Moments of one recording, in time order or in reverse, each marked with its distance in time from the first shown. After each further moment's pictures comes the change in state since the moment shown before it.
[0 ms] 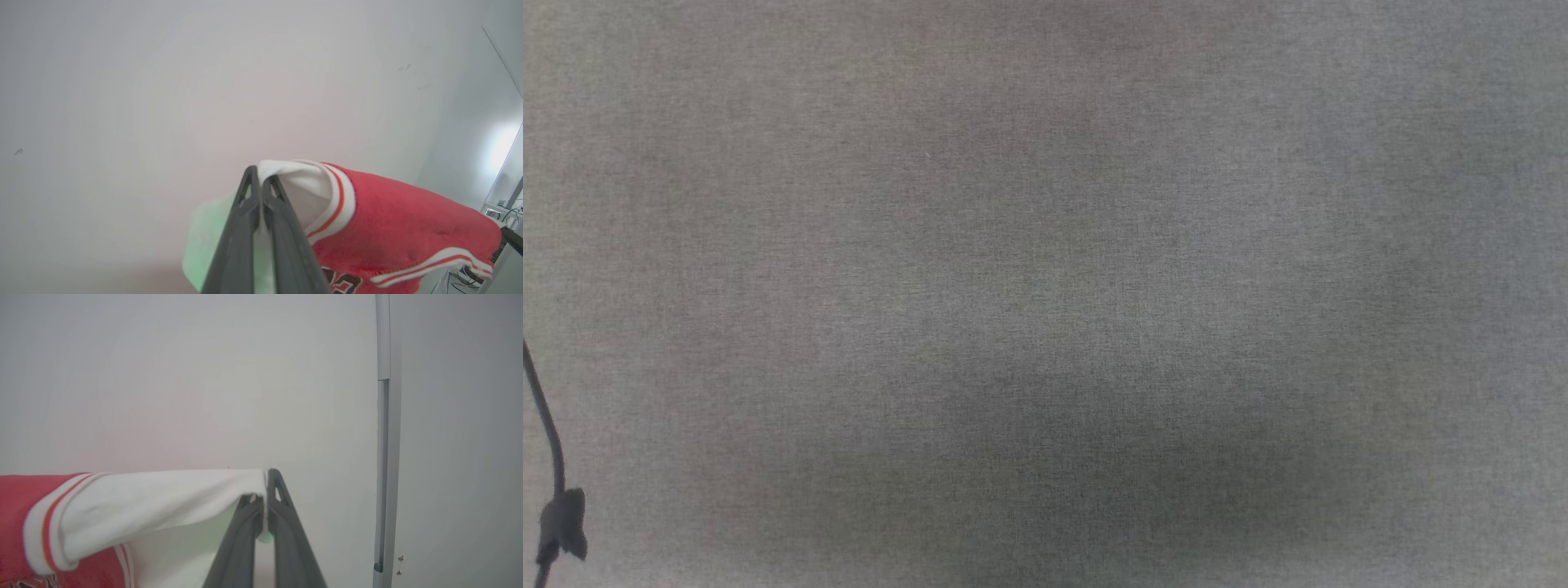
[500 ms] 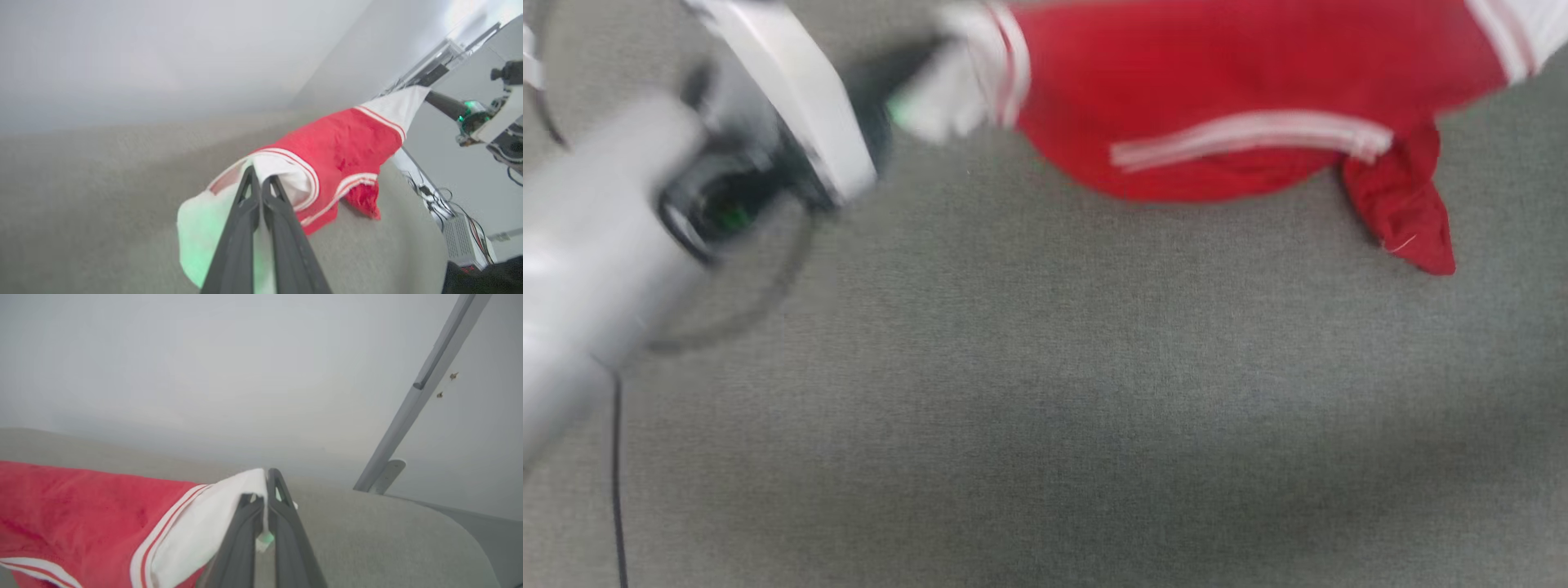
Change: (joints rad) left arm 0.568 0.163 -0.231 -0.547 -0.144 0.001 0.346; right arm 0.617 -0.332 0.205 -0.512 0.136 0.000 0.249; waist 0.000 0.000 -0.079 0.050
